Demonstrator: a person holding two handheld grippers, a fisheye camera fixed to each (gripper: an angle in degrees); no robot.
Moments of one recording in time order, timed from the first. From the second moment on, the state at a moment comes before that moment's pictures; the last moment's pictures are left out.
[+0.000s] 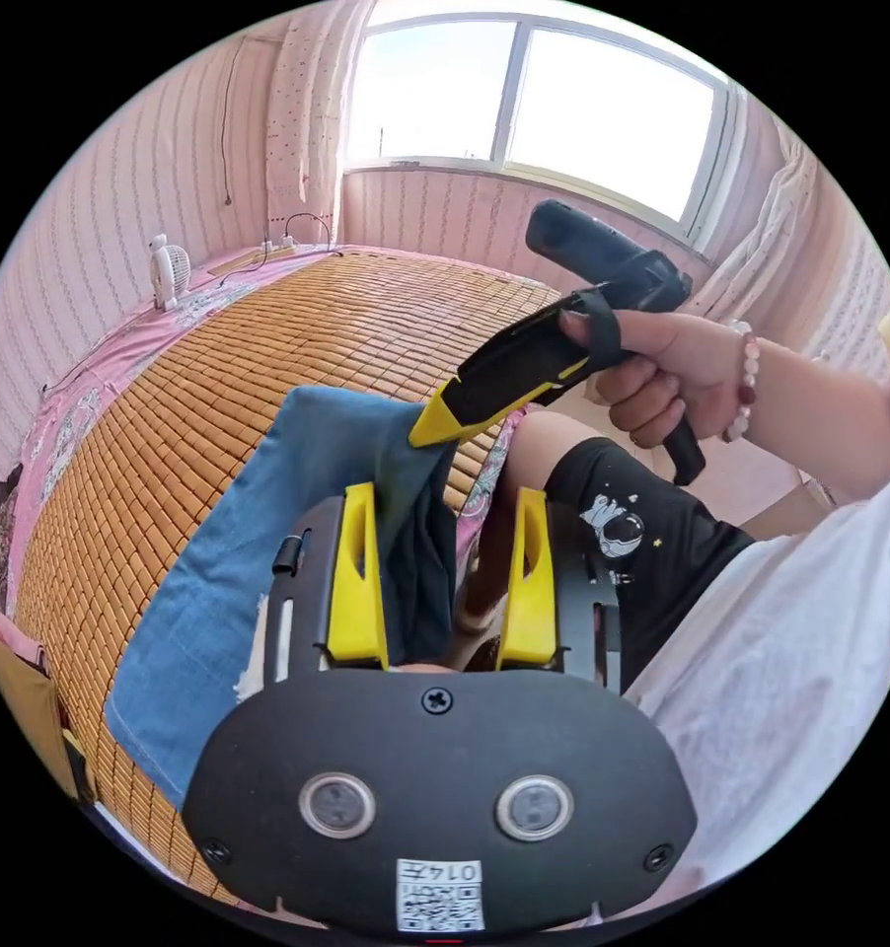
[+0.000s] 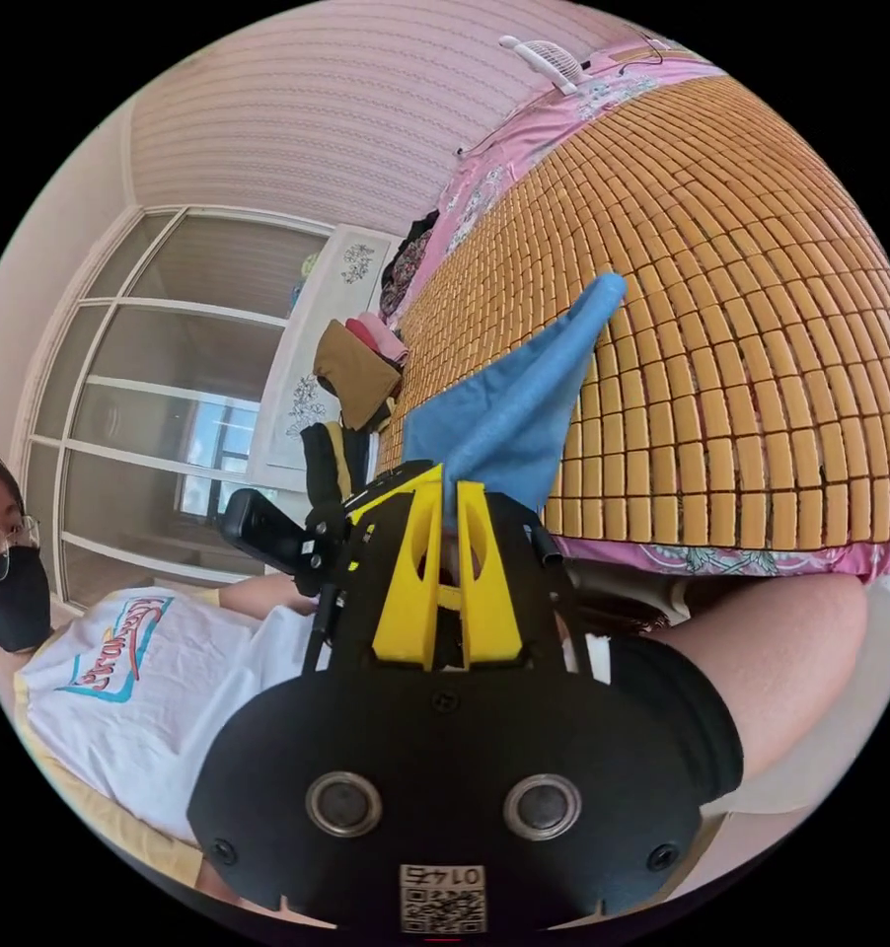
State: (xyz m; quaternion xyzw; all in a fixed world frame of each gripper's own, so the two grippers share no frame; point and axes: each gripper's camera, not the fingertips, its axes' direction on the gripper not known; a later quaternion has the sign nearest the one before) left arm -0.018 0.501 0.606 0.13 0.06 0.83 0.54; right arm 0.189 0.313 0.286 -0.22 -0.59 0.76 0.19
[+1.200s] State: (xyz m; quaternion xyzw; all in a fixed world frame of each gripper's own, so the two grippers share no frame) left arm -0.026 0.422 0.503 0.11 0.20 0.71 0.67; right arm 0.364 0.243 0.344 -0.14 -0.54 0.80 0.23
